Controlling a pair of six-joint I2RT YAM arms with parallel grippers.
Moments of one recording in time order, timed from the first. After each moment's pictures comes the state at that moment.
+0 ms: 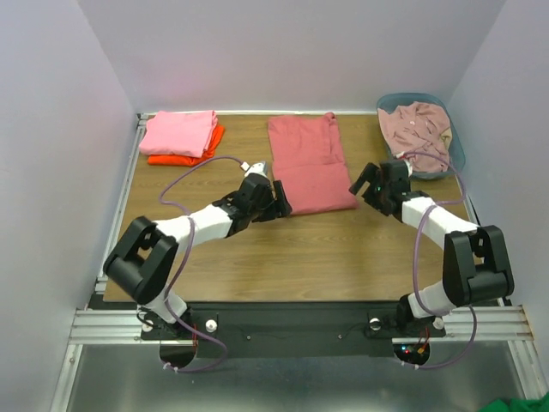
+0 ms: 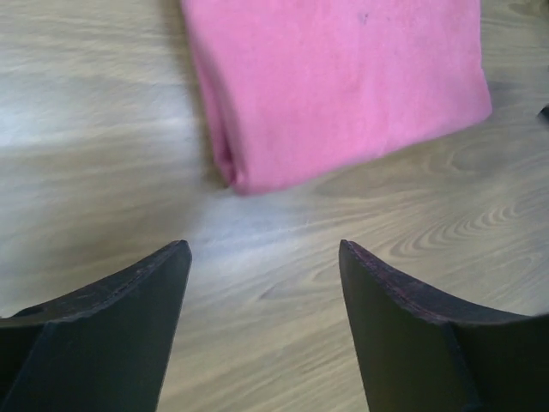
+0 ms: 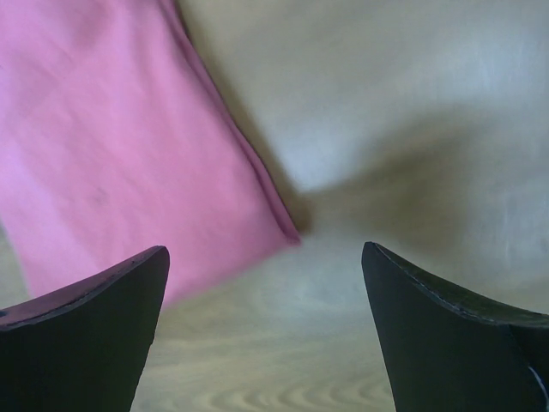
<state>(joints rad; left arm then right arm) -0.68 1.51 0.83 0.02 -0.06 -0.75 0.17 1.47 0.85 -0.11 0.05 0.71</state>
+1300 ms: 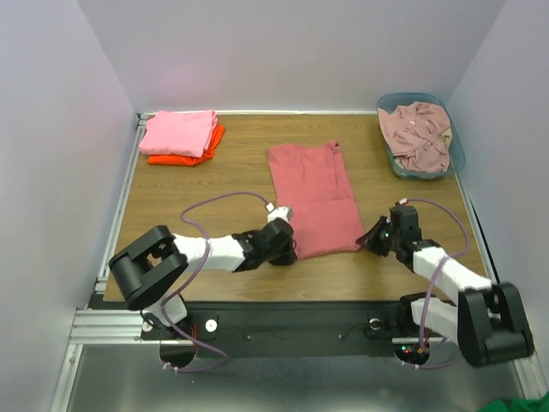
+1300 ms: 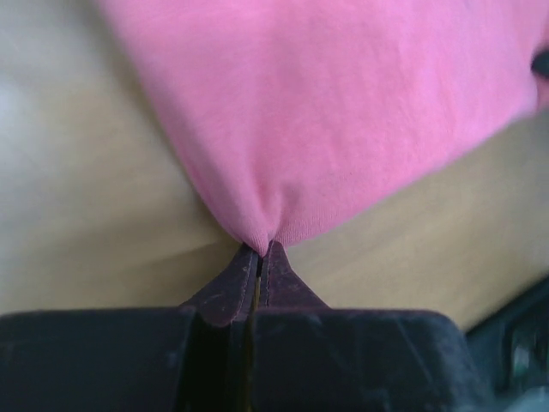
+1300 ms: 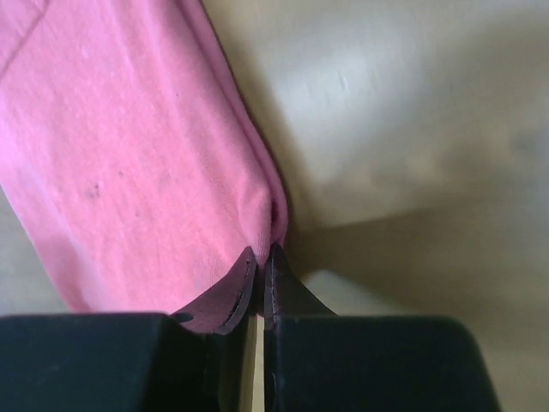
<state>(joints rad) -0.95 1.59 0.70 0.08 -0.09 -0.83 0.15 1.17 0.36 -0.02 -0.20 0.79</state>
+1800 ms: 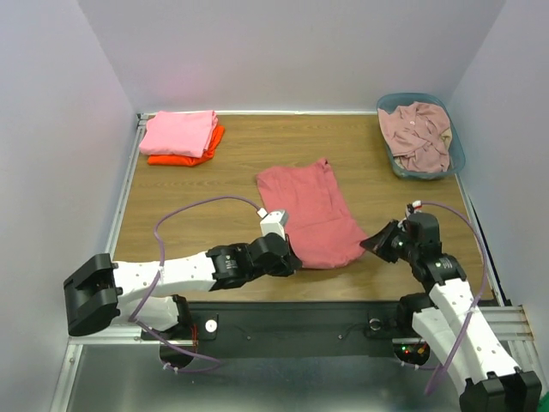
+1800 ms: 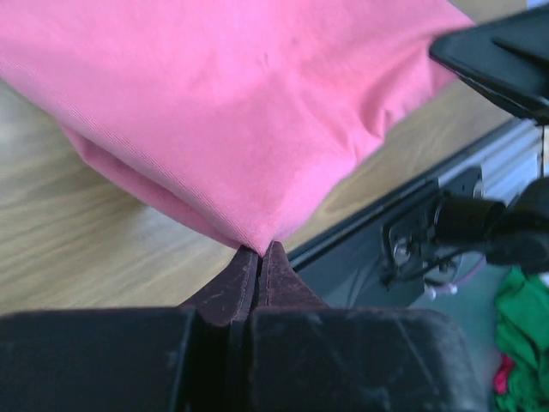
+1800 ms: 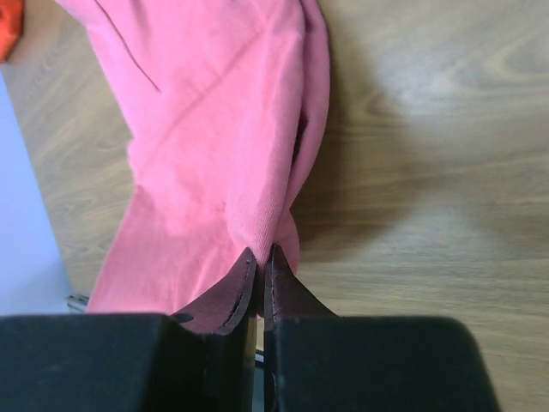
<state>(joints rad) -1.21 1.19 0.64 -0.11 -0.23 -1.01 0.15 0.59 0.38 -0.50 -0.30 0.80</state>
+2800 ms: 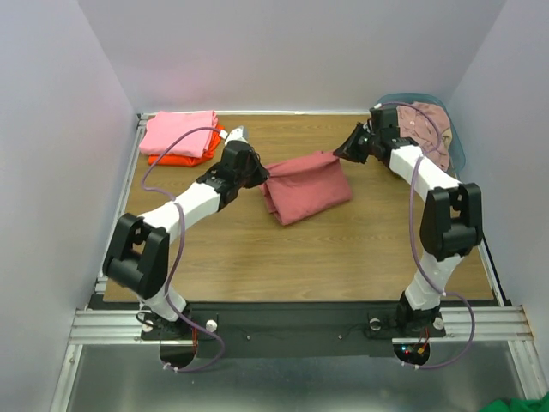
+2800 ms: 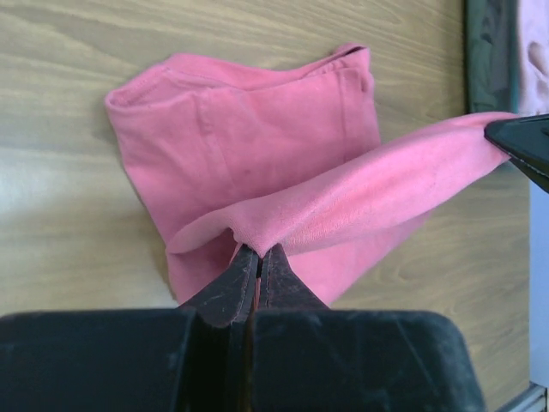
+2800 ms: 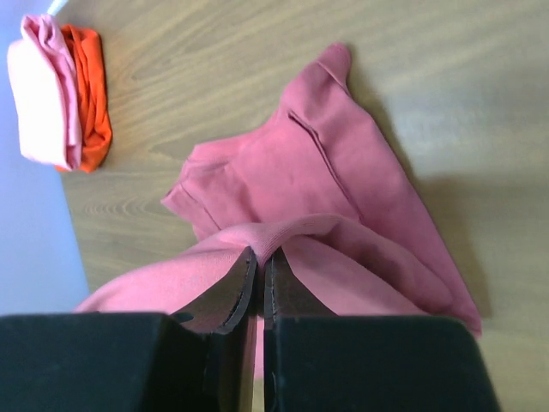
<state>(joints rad) -0.52 1.54 1.05 -0.03 -0.06 -0.73 0.16 1.80 1.41 -0.30 -0.28 0.71</state>
